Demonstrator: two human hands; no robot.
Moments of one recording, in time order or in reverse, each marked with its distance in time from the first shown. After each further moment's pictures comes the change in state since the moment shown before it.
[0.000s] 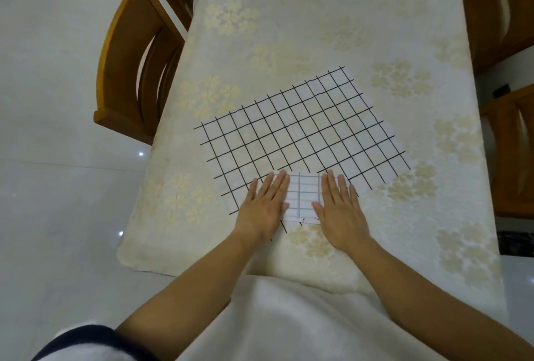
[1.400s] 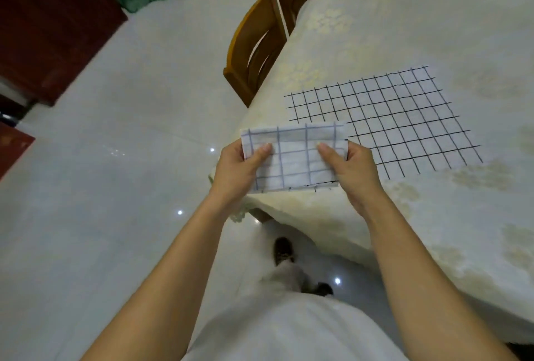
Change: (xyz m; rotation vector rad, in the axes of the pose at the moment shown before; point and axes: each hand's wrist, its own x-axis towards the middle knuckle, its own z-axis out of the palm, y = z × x) left_hand -0.243 0.014 -0.131 -1.239 0.708 -0.473; right_hand -0.111 -0.145 -0.130 1.426 0.014 -0.062
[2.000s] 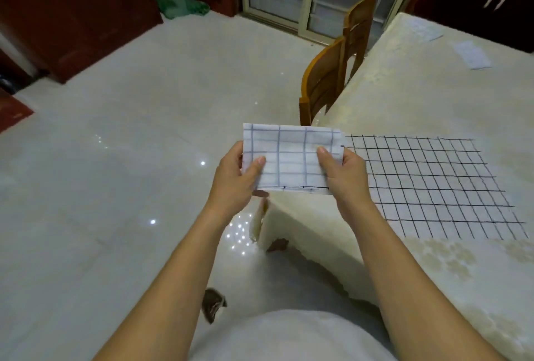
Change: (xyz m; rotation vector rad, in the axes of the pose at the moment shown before) left_hand 0.013 -0.029 -0.200 -0.060 0.124 0.090; right_hand 0.002 -0.051 0.218 -0.144 0.024 -0.122
